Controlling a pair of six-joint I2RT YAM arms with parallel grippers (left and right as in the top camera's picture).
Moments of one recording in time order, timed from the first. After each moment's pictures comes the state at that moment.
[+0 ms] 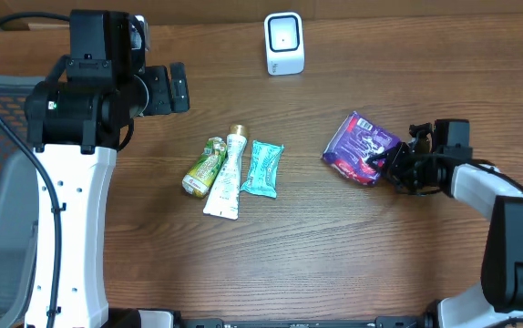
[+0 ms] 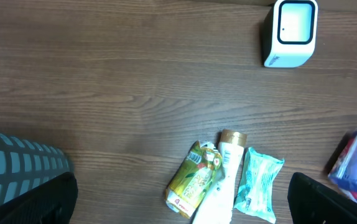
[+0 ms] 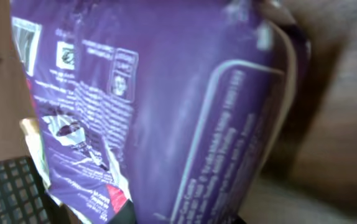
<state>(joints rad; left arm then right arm) -0.08 1.54 1.88 -1.24 -0.07 -0.15 -0.08 1.74 0.82 -0.27 -0.66 0.53</state>
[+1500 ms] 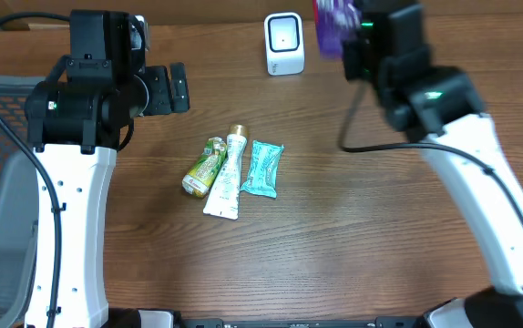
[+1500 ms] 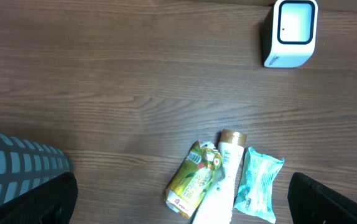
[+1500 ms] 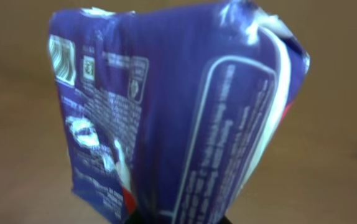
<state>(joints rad) -0.08 1.54 1.88 -1.24 -0.07 -0.15 0.48 1.68 1.80 -0.59 0.53 -0.03</state>
